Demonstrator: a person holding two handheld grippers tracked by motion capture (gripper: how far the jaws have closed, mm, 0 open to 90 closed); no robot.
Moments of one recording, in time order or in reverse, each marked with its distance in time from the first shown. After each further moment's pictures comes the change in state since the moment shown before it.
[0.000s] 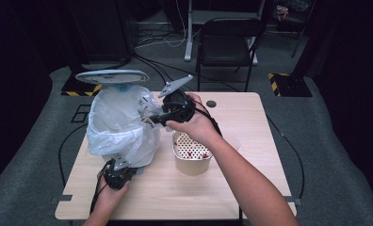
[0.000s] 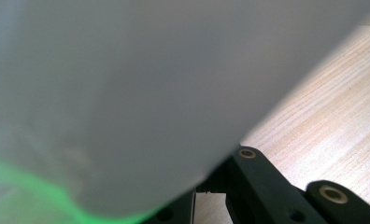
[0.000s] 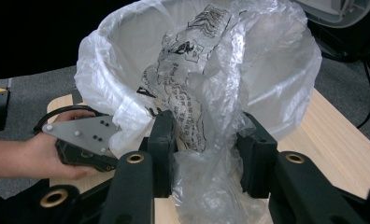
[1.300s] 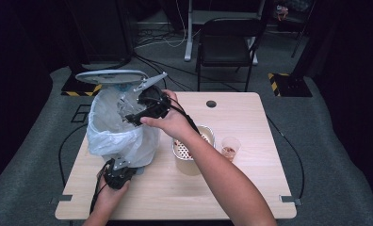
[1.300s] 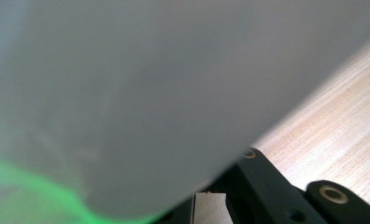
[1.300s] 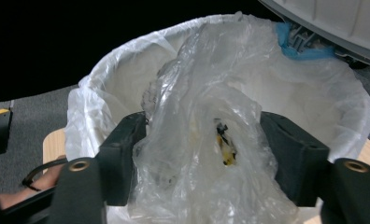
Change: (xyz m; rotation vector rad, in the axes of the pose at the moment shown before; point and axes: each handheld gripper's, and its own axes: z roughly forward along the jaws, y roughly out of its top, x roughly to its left) left arm 0.001 0.000 -0.001 0.015 -0.006 -0.020; right arm 0.009 0.031 0.054 -0.040 0.004 0.043
